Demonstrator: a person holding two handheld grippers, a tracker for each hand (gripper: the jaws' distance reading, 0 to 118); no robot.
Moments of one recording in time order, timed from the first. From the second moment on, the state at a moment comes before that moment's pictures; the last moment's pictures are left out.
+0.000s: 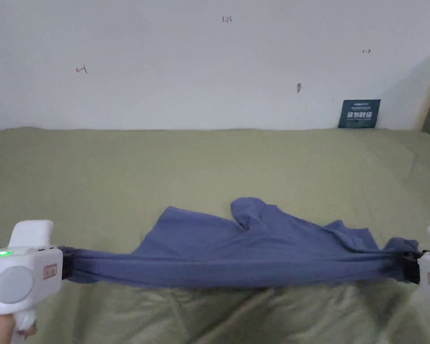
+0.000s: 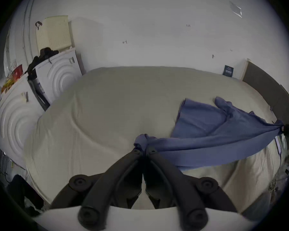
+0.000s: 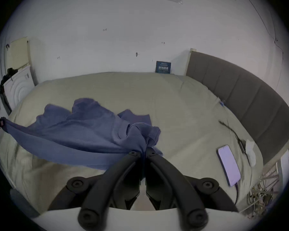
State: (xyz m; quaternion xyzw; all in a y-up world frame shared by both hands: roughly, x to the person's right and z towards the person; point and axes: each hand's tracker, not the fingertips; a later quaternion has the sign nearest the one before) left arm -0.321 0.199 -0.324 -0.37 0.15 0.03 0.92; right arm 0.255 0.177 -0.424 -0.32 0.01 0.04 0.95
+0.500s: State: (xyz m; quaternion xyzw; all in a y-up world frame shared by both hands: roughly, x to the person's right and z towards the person) left arm -0.319 0.126 -0.268 -0.44 0.14 0.07 0.88; right arm 0.275 0.095 -0.376 -0.41 0.01 0.03 0.91
